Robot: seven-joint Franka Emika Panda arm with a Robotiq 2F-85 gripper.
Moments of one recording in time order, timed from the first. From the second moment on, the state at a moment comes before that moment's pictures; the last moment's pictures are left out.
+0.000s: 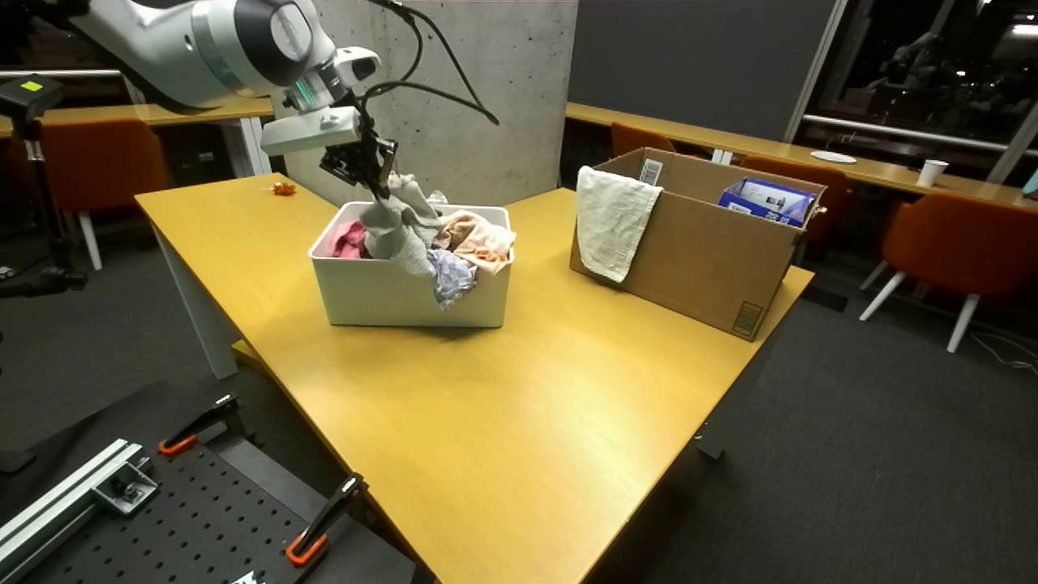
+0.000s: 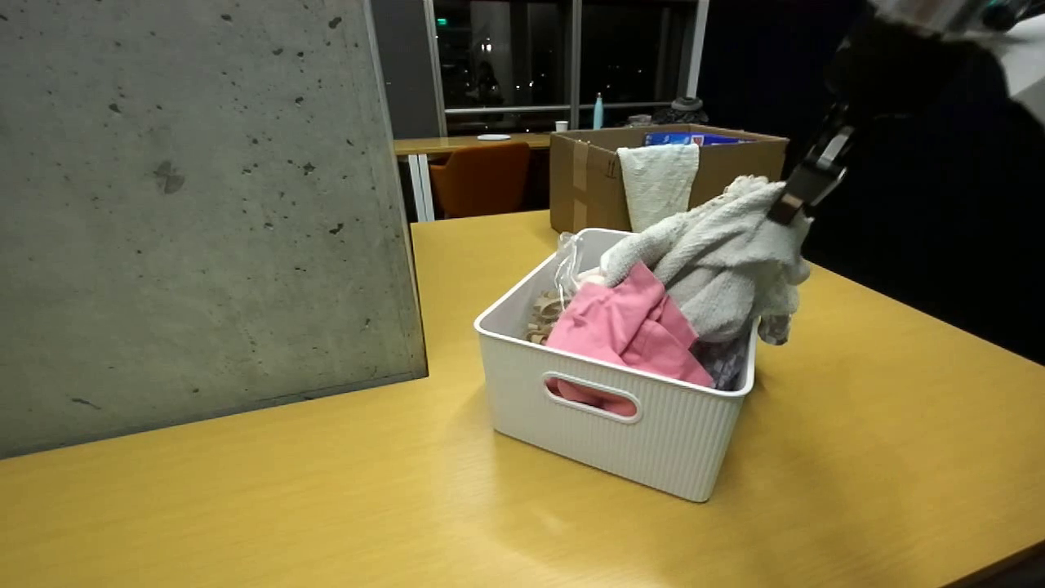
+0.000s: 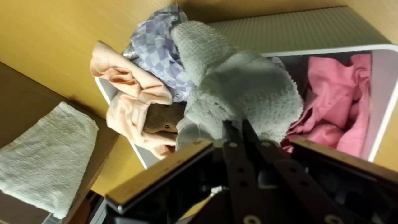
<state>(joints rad) 0.16 0.13 0.03 -2.14 -0.38 2.67 0.02</state>
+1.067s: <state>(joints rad) -0.07 -0.20 -0.11 -2.26 -0.19 2.66 -0.10</state>
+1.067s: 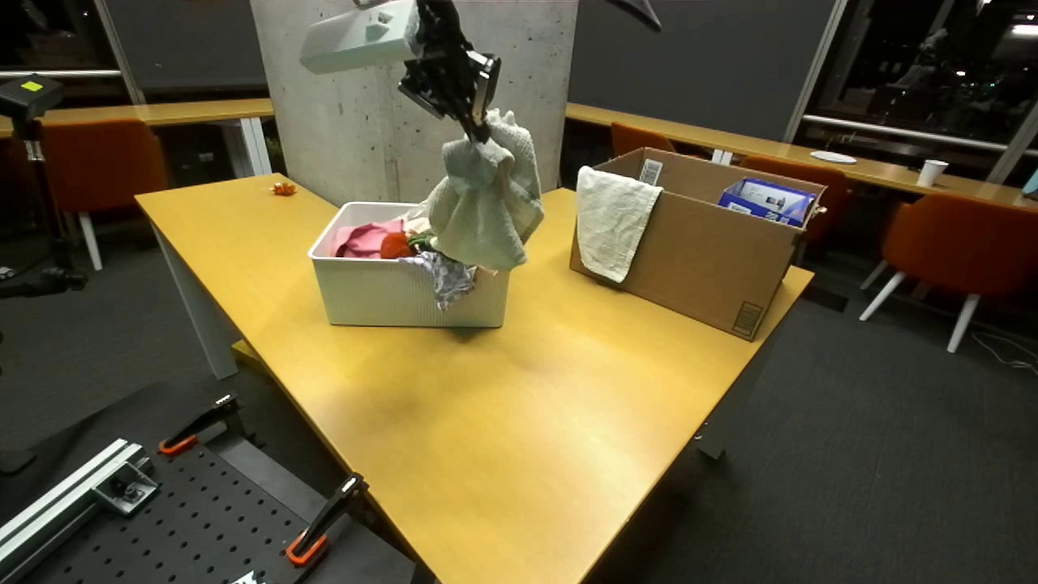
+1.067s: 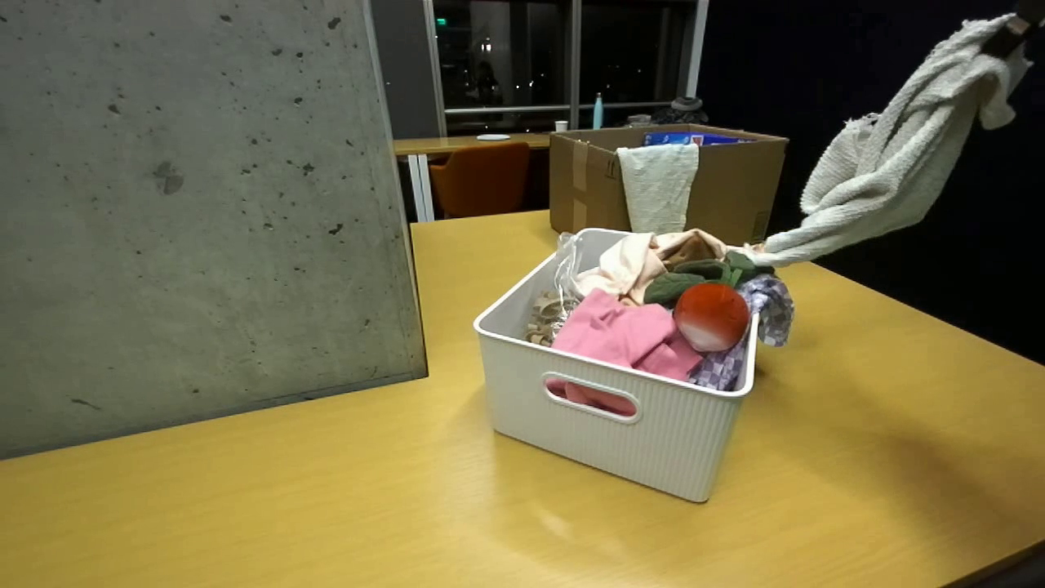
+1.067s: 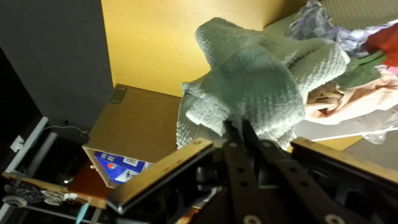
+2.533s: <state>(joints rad) 0.01 0.06 -0.02 -2.26 -0.04 2.67 -0.11</state>
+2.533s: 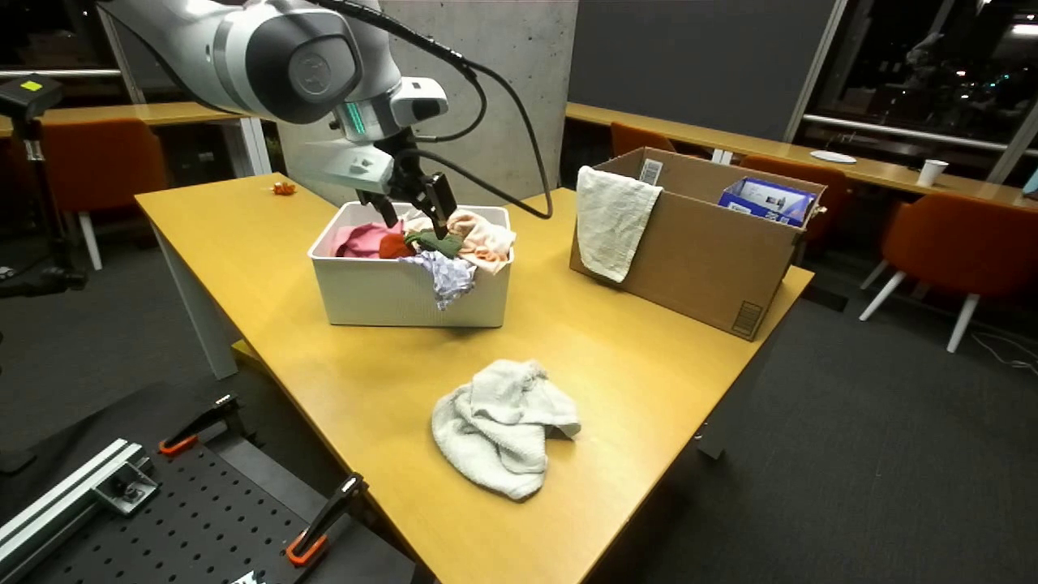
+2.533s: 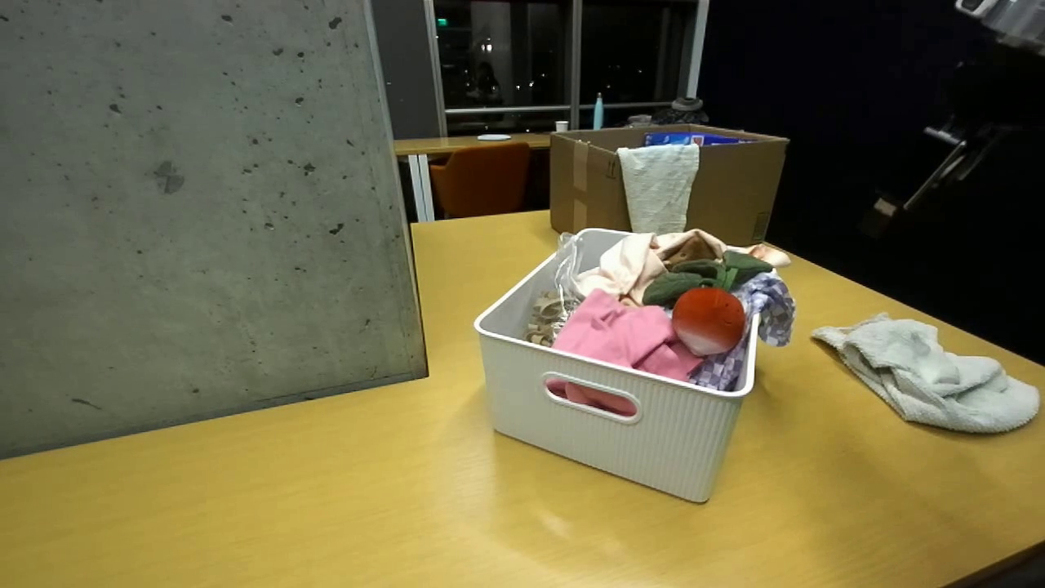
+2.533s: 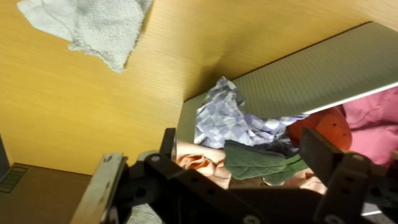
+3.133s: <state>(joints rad) 0.05 0.28 0.06 -2.10 0.00 2.71 -0.11</state>
